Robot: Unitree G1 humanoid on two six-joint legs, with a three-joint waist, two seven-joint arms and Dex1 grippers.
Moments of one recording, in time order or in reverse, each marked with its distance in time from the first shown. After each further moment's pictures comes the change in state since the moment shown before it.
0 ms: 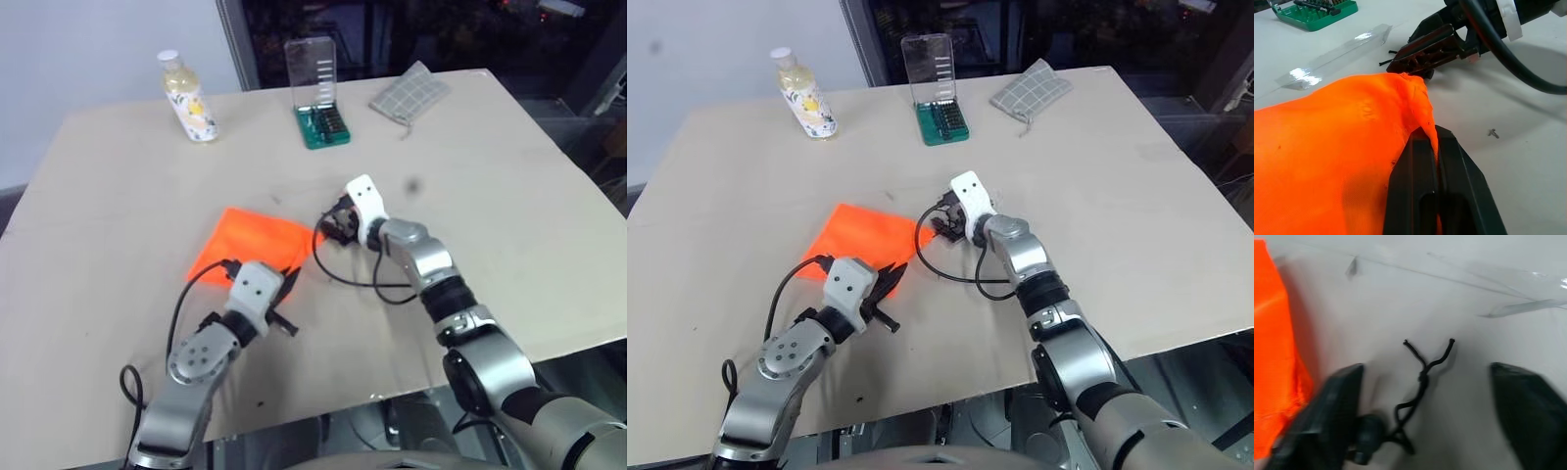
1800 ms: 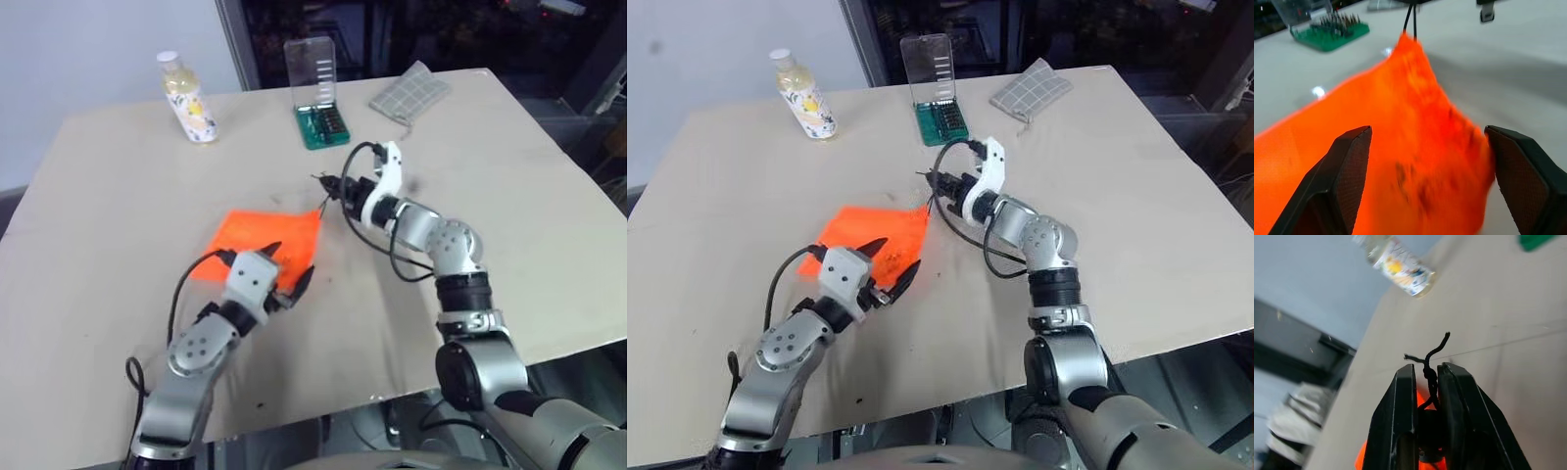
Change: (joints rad) left arm -0.105 -0.017 0.025 -0.005 -0.018 -0.021 0.006; right arm 0.024 0.083 -0.285 -0.368 0.699 0.391 -0.237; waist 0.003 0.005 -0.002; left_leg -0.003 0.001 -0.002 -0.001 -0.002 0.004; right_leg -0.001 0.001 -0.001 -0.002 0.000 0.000
